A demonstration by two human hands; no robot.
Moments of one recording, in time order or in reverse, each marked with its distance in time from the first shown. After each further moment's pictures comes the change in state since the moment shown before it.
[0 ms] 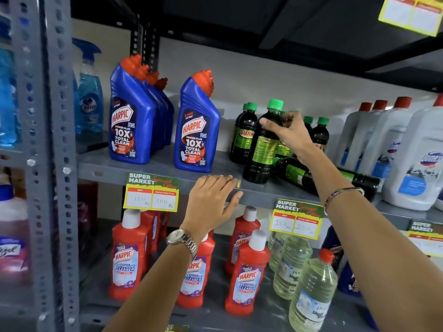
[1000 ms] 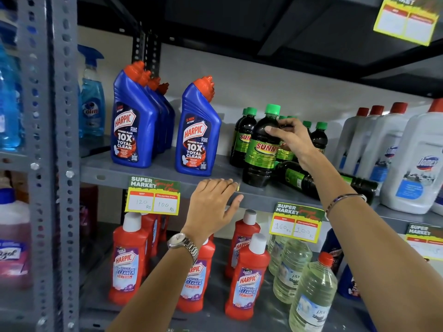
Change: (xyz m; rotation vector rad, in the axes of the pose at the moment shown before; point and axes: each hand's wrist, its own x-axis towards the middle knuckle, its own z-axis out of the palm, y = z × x) left_hand 0.000 0.001 -0.001 -0.011 -0.011 -0.013; right_hand -0.001 0.004 -0.005 0.157 -0.023 -0.013
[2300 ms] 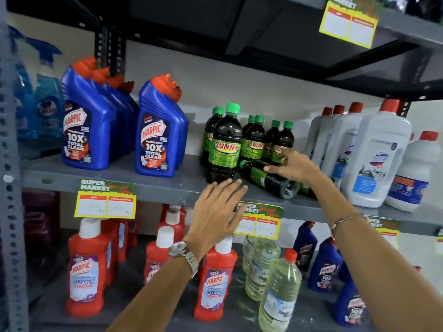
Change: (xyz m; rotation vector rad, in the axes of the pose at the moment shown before) left_hand 0.019 0.079 0.022 -0.132 -0.032 0.061; right_hand -0.021 0.044 -0.088 -0.912 -0.206 0.161
